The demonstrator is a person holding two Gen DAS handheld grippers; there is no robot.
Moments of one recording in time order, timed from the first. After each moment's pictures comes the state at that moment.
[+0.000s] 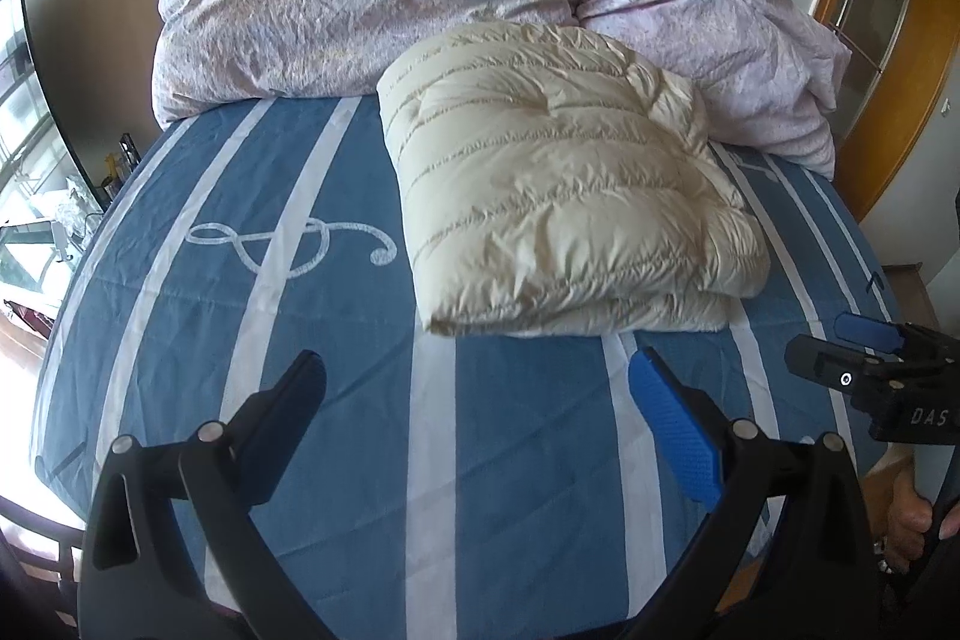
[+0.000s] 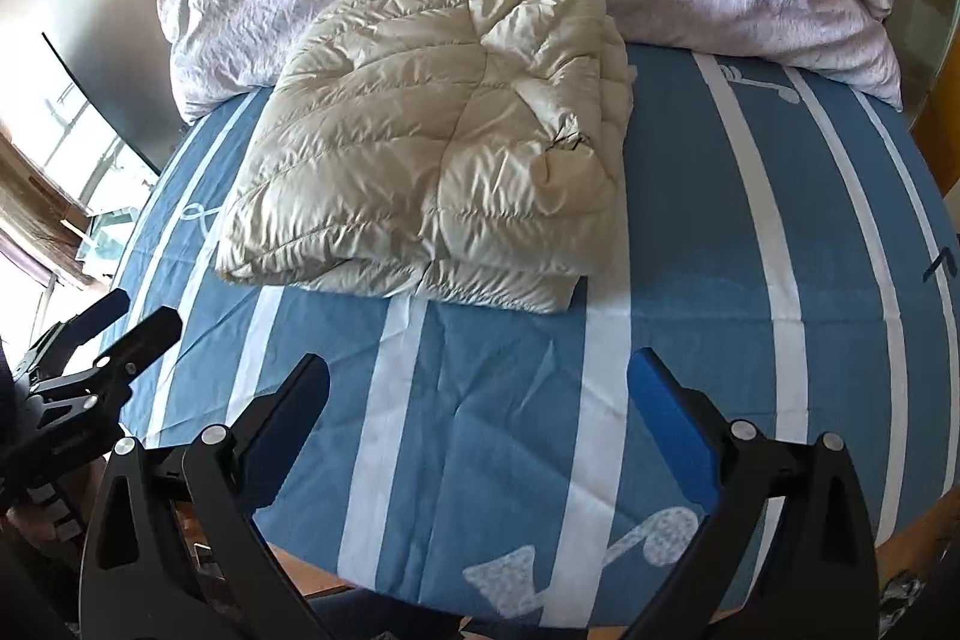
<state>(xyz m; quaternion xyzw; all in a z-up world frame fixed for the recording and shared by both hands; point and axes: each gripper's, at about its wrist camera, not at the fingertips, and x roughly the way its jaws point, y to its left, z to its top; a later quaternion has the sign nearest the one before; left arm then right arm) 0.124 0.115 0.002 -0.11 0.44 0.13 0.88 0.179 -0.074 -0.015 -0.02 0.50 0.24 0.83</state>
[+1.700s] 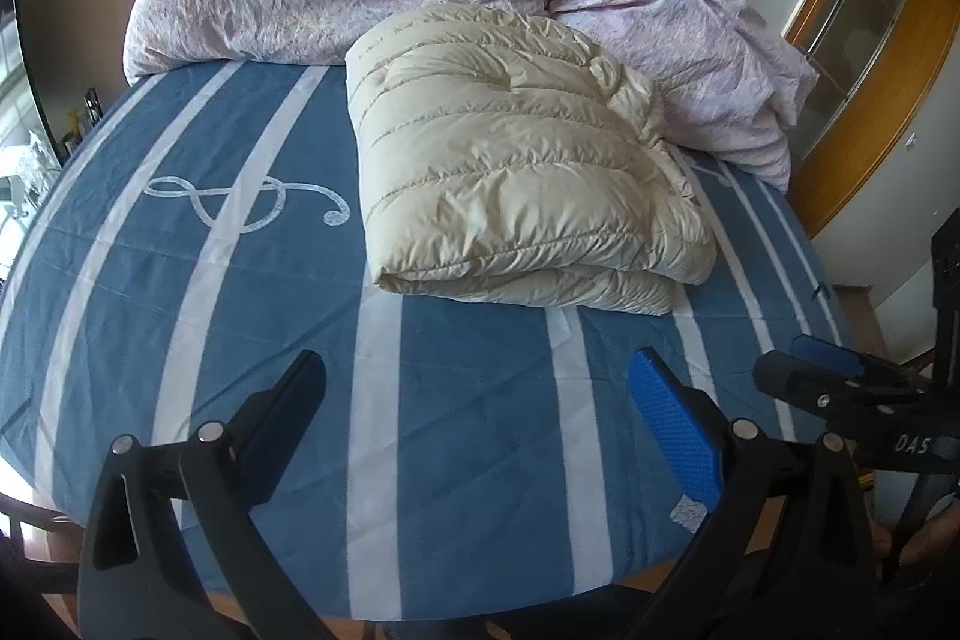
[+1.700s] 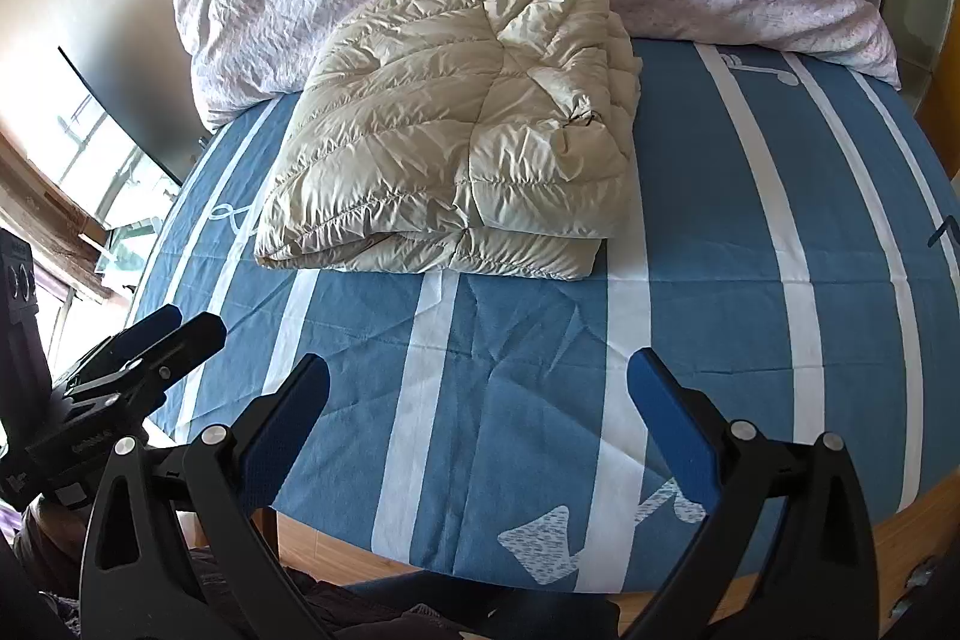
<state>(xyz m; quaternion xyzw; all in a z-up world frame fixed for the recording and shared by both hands) 0.109 0.111 -0.005 -0.18 0.43 0.08 0.88 0.153 -0.084 -0.010 0.01 0.49 0.25 0.83</state>
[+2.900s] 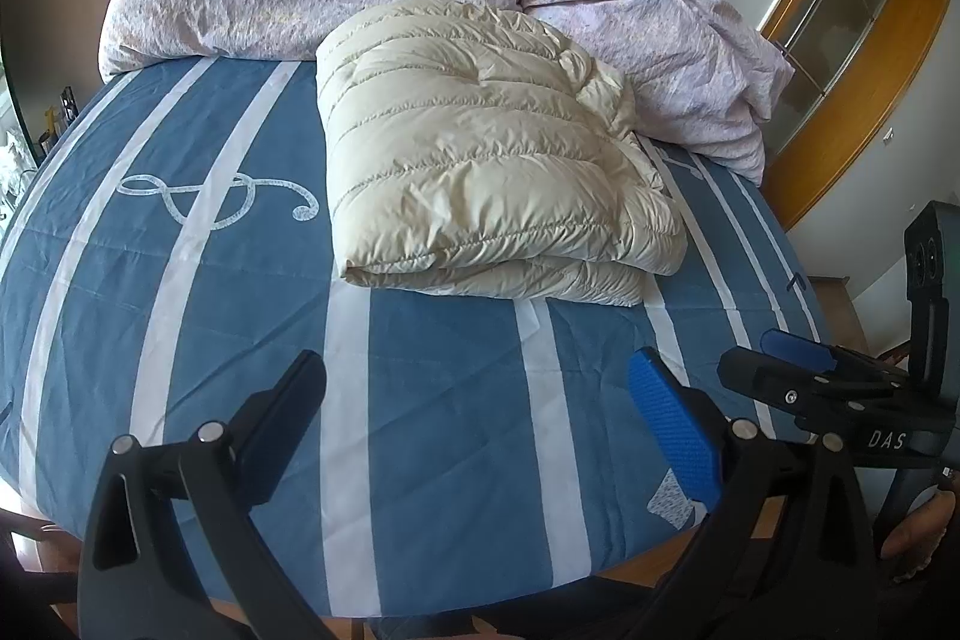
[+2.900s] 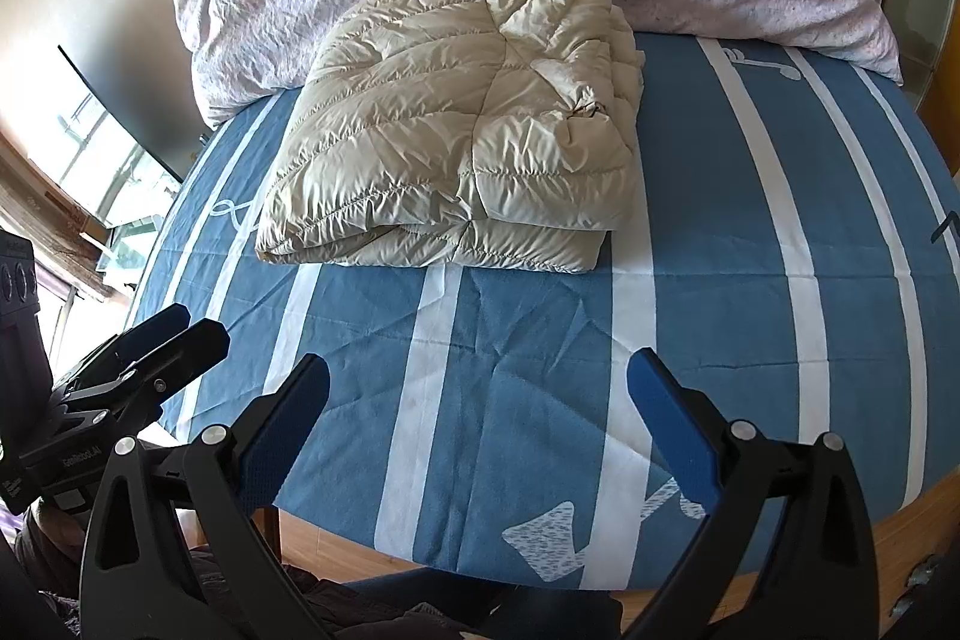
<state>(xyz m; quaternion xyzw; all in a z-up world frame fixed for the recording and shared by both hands) 0.110 0.106 -0.004 -0.19 0.43 0.05 0.88 0.152 -0.084 -0.011 0.01 0.50 0.25 0.83</state>
